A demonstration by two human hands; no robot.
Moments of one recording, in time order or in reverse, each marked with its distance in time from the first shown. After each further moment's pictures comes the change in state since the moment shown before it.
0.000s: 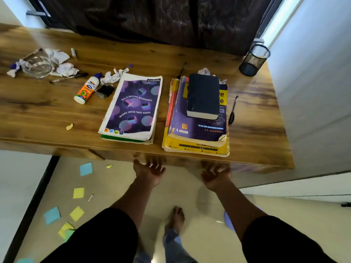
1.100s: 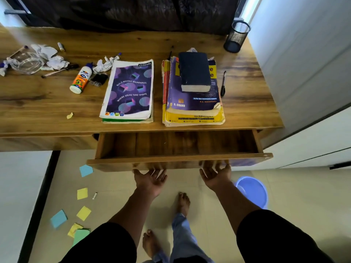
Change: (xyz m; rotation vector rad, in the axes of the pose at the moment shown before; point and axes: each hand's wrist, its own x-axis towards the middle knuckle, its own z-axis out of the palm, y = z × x) left_hand -0.037 -0.020 -0.105 0.153 -0.061 -0.096; right_hand -0.013 0.079 -0.078 0.232 -0.057 -0.074
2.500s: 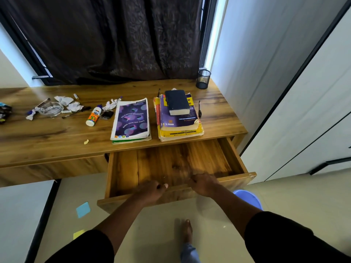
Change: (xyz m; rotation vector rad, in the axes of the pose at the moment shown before) left_hand -0.128 0.015 0.005 2.385 -0.027 0.621; right_hand -0.144 0.027 -0.018 -2.239 -0.159 -0.880
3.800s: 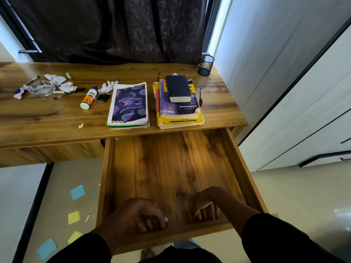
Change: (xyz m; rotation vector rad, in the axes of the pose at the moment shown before) left_hand -0.011 -0.026 0.050 -0.265 -0.921 -0.221; right_hand -0.013 0.015 0.039 -0.010 -0.958 0.239
